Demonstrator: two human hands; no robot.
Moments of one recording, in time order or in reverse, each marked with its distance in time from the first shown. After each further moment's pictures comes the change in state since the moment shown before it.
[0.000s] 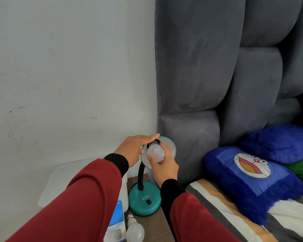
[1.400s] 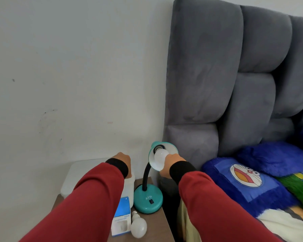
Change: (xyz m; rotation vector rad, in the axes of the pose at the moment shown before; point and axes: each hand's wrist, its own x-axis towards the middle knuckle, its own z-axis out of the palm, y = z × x) left_hand -0.064 0.010 -0.037 0.499 -0.386 -0.508; right_hand -0.022 -0.075 -0.039 -1.062 -0.404 -0.018
